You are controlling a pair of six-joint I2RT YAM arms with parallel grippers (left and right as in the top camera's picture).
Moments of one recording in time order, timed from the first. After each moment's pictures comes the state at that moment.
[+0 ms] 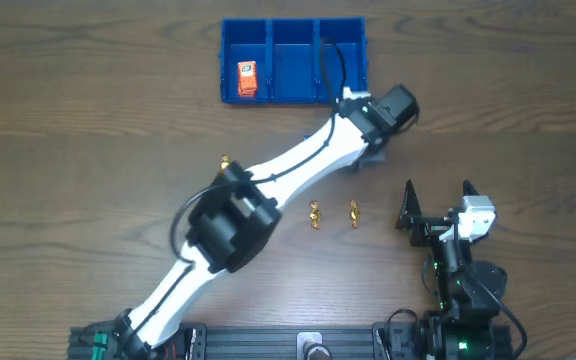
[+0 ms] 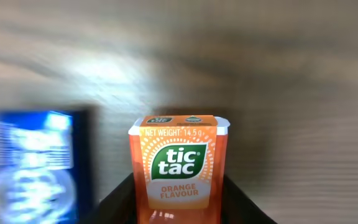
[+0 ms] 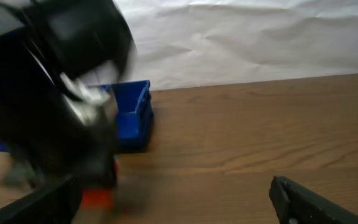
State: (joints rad) left arm -0.87 2.40 2.11 -1.00 -0.22 -0.85; right arm -0.04 0.01 0.01 -0.07 -0.08 0.11
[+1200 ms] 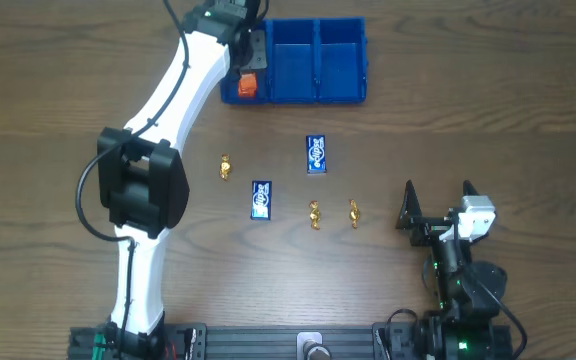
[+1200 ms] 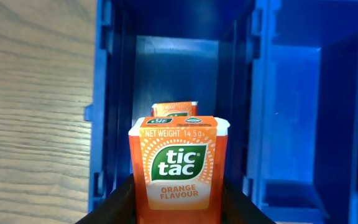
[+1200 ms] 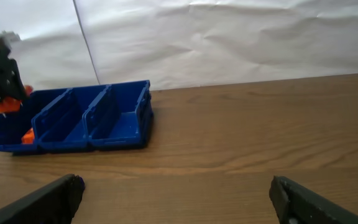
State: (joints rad) left arm -0.35 2.31 2.13 -0.94 -0.11 -0.38; right arm -0.04 0.01 0.01 -0.07 -0.08 0.11
